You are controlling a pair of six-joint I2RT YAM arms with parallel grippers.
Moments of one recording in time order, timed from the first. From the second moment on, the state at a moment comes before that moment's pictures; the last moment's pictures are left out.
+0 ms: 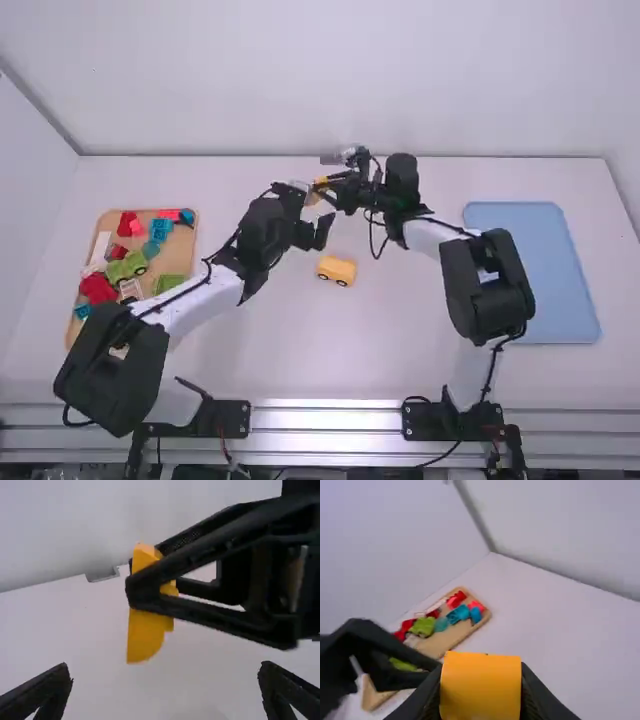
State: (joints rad) left arm -0.43 1.50 0.78 0.34 0.08 -0.11; right arm 0.29 1.99 1.15 0.58 -0.89 0.28
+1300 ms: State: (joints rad) left arm -0.33 1.20 0.68 0.25 -0.14 0.16; right arm 0.42 1.83 1.32 -0.91 -0.09 -0.60
